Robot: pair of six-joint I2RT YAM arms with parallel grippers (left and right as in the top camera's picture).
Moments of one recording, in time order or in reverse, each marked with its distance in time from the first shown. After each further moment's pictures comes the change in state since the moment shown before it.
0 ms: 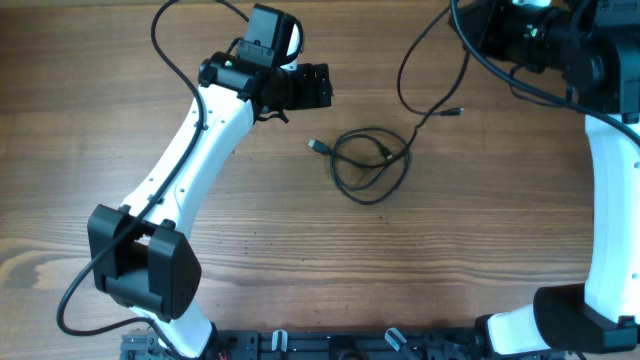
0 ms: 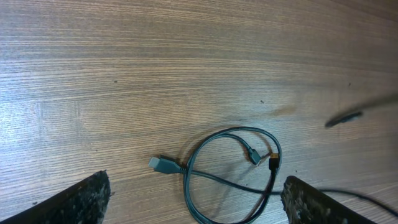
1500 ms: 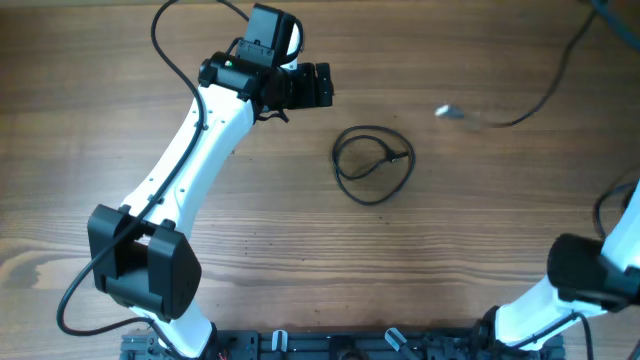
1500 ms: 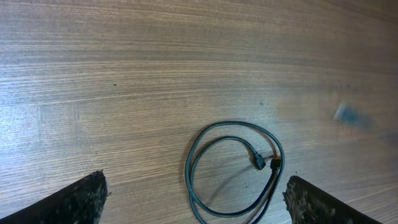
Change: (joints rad) left arm 0.000 0.000 0.000 0.012 -0.001 0.003; right arm -0.348 0.196 0.307 0.531 0.341 -0.200
